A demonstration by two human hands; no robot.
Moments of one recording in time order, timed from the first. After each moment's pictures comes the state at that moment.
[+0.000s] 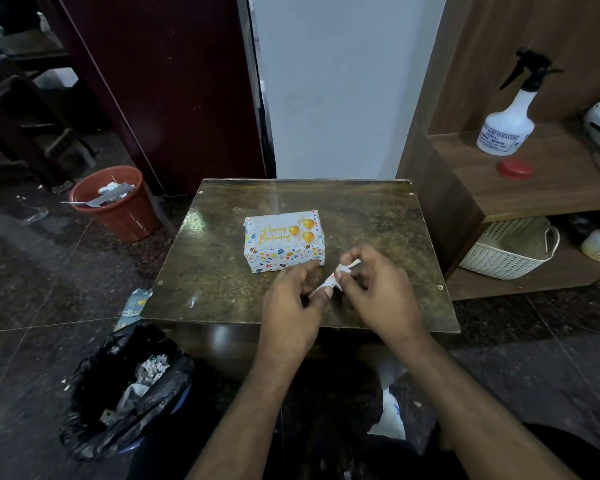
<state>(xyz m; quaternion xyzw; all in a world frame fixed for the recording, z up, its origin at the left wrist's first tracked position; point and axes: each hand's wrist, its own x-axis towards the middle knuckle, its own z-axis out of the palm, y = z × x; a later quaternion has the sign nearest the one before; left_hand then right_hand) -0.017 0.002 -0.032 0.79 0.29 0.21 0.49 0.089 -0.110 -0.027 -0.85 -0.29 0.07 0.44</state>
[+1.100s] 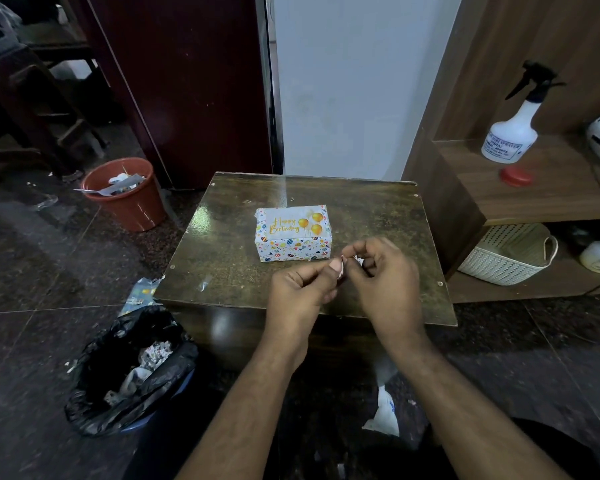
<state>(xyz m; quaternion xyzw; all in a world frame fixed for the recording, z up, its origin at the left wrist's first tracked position) -0.025 -0.017 -0.010 0.54 0.26 0.24 0.77 0.067 -0.107 -0.009 -0.80 -0.27 -0.03 0.53</state>
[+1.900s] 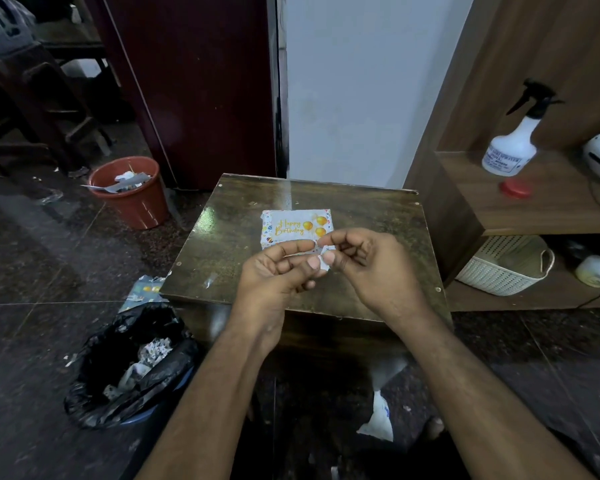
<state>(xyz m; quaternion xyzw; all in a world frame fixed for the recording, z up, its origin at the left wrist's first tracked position) -0.049 0.015 0.015 0.51 0.24 0.25 0.79 0.066 -0.100 0.034 -0.73 -0.36 0.15 0.56</state>
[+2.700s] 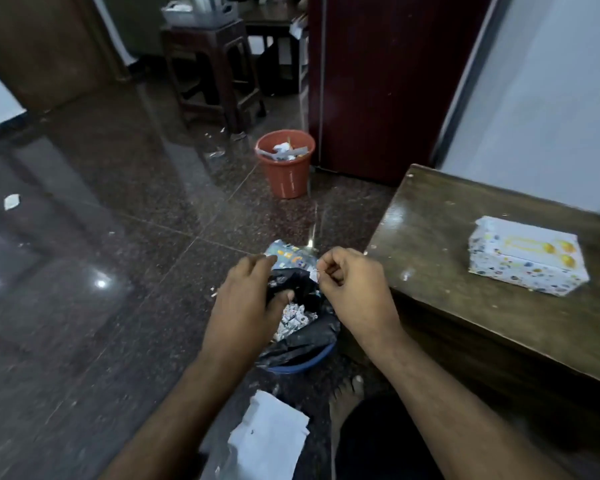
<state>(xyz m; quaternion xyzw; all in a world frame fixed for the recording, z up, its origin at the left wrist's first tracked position) -0.310 0.169 -0.012 0.84 0.46 0.19 0.20 -0.137 0.108 -0.017 -0.74 -0.50 0.16 0.42</state>
